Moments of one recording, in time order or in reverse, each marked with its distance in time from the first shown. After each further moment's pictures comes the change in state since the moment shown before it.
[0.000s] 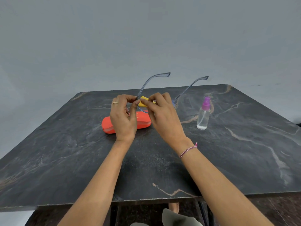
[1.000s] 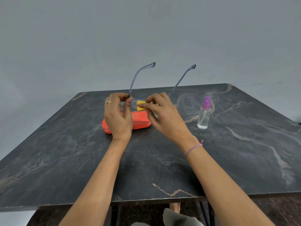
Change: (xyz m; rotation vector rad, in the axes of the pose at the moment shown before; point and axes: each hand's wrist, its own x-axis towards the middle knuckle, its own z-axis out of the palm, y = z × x) left_hand 0.006 -0.006 -0.005 0.062 0.059 -0.032; right_hand 0.002 0.007 -0.012 0.160 -0.084 -0.103
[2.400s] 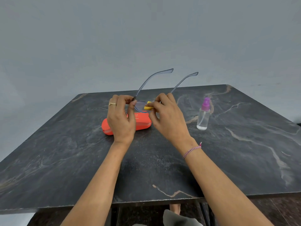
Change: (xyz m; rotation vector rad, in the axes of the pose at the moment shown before) left_hand -0.005 0.004 0.002 0.066 -0.026 0.130; right_hand -0.001 -0.002 0.001 -0.155 0.050 0.179
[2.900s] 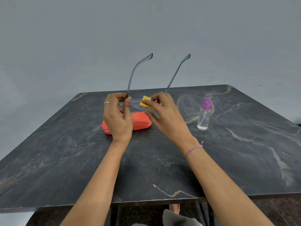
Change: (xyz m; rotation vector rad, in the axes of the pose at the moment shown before) left_hand 0.004 -0.003 -0.003 -0.102 0.077 -0.103; right_hand 0.000 0.006 0.003 0.072 -0.015 -0.119
